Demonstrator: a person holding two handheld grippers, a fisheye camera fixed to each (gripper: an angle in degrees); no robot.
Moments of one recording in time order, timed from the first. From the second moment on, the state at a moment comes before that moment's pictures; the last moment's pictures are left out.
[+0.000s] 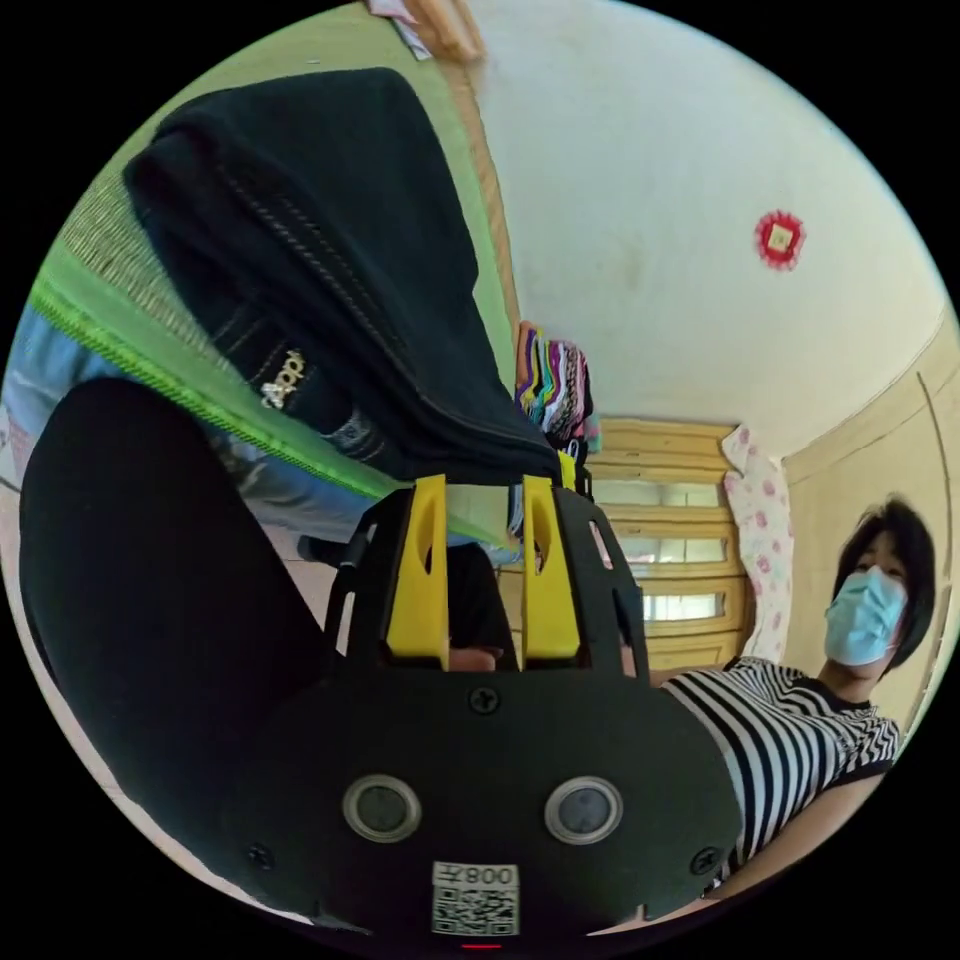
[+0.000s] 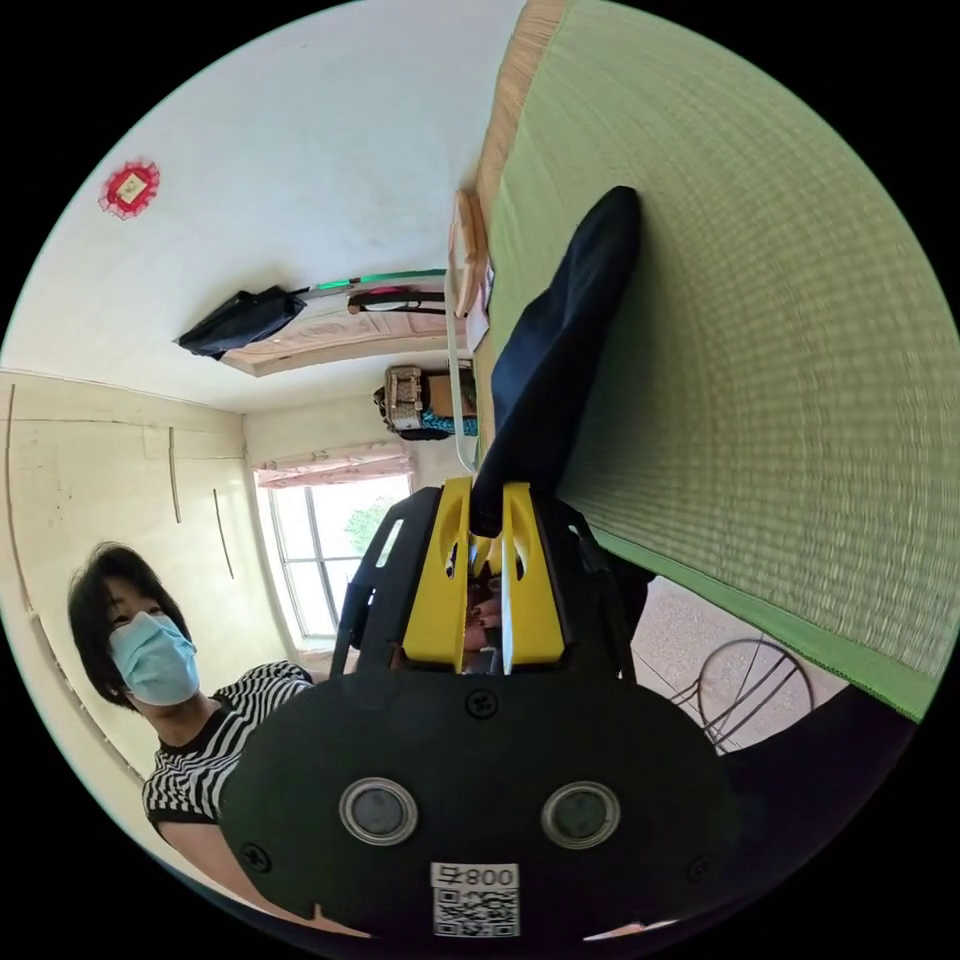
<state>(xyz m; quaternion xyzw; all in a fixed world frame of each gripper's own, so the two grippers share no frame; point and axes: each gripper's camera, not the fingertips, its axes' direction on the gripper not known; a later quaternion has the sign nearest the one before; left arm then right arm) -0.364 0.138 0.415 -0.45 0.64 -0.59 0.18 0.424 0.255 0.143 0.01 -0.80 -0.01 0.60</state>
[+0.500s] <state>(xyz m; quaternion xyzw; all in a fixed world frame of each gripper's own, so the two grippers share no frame) -0.378 0.135 0.418 -0.43 0.58 -0.69 0.07 0.448 0.243 0.038 0.05 -0.79 -0.04 0.61</state>
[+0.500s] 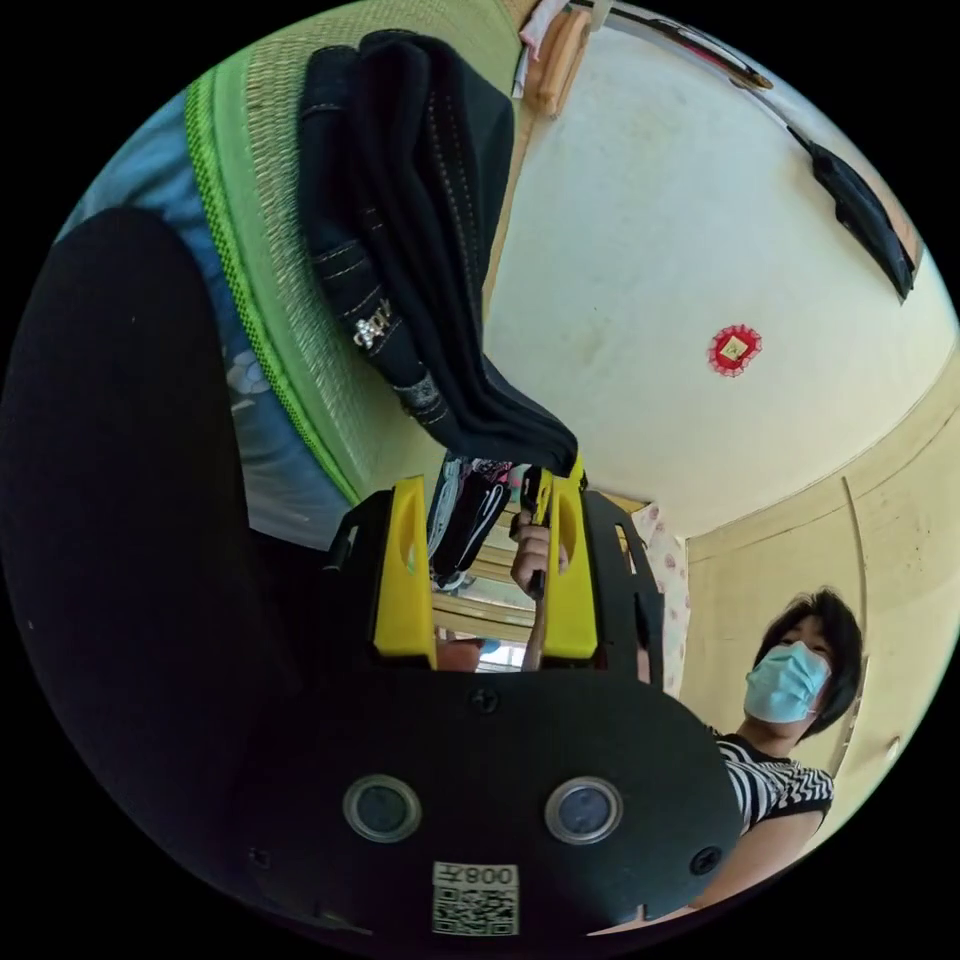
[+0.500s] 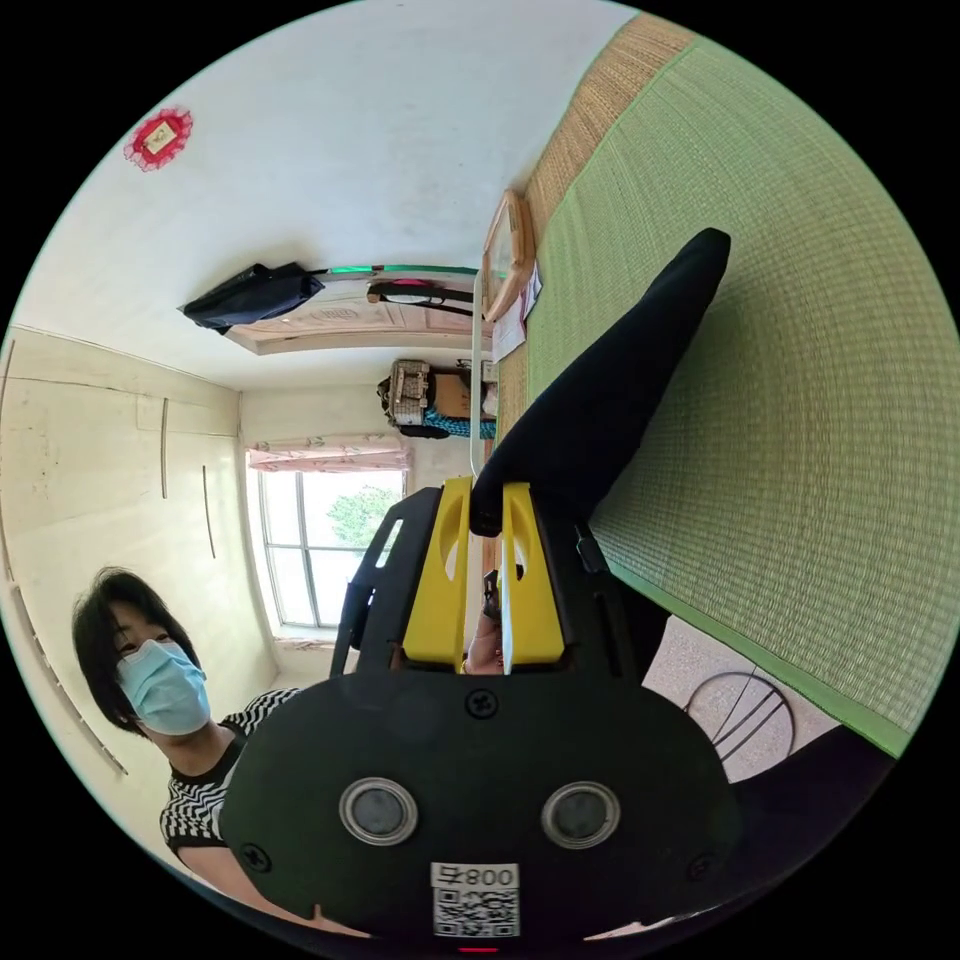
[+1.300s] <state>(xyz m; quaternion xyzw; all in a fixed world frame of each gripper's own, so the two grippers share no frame) -0.394 -0.016 0.477 -0.48 0.52 -0.69 0.15 0.595 0.380 0.030 0.08 -0.80 0.03 0.60</state>
